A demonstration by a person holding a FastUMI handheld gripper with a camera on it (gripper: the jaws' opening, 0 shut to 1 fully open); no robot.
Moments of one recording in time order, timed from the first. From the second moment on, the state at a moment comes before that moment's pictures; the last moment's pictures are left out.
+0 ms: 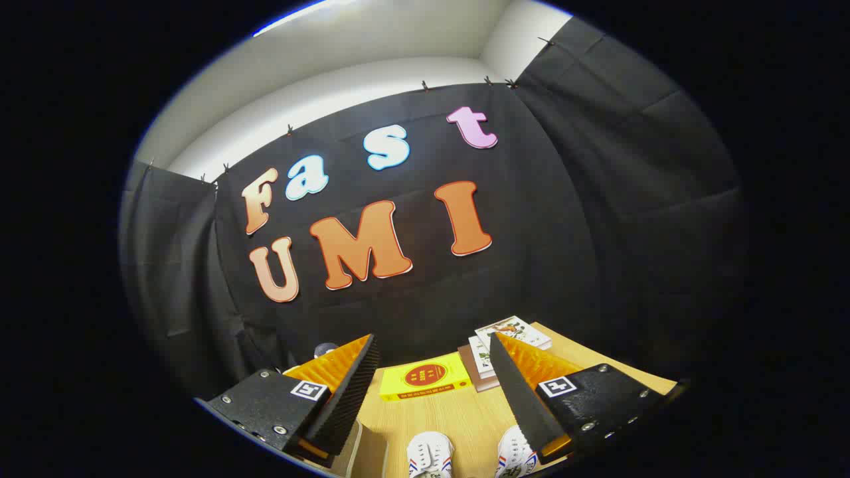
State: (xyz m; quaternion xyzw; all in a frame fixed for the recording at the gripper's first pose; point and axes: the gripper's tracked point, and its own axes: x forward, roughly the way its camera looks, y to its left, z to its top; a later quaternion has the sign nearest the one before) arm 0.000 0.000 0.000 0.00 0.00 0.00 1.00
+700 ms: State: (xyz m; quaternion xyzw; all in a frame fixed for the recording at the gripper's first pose) arm -0.005 -0.034 -0.010 -0.19 0.04 -0.05 0.98
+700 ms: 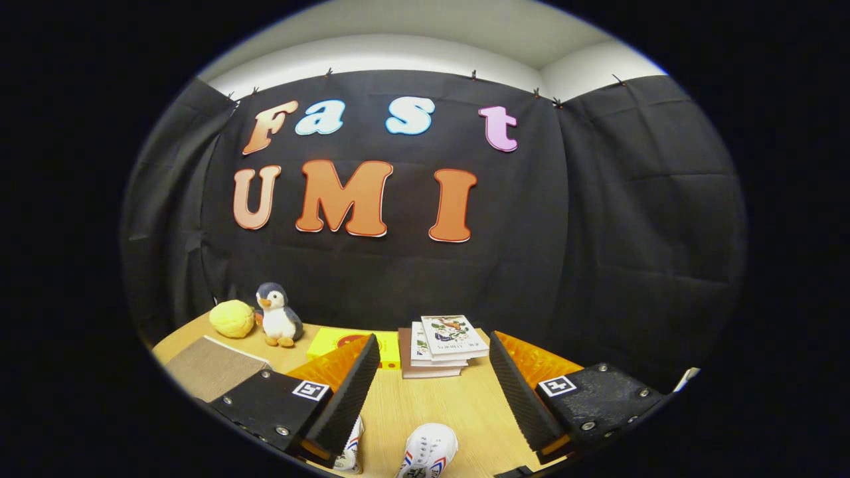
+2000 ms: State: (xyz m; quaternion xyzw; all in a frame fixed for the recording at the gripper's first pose) arm -0.041 0.097 -0.220 0.20 0.39 0.23 0.87
